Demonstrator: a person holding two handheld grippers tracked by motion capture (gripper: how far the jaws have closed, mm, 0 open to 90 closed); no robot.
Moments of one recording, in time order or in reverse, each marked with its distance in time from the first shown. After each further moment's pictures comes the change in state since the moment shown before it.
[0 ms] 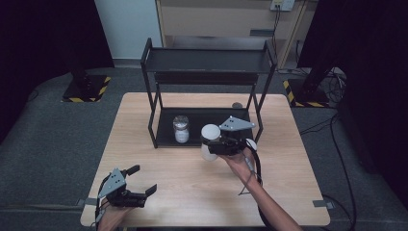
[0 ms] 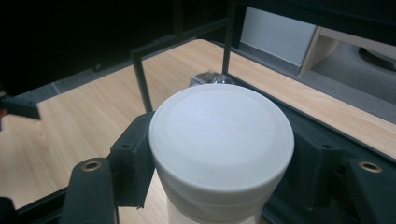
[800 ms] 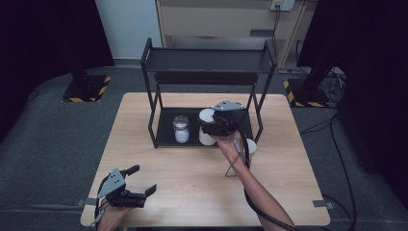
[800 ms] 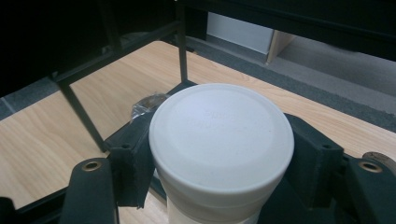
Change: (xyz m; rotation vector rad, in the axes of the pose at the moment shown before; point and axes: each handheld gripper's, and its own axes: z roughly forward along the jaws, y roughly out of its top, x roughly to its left) left arm 0.001 0.000 -0.001 -0.002 -0.001 0.000; right arm -0.004 0.030 0.049 0.043 -0.144 0.076
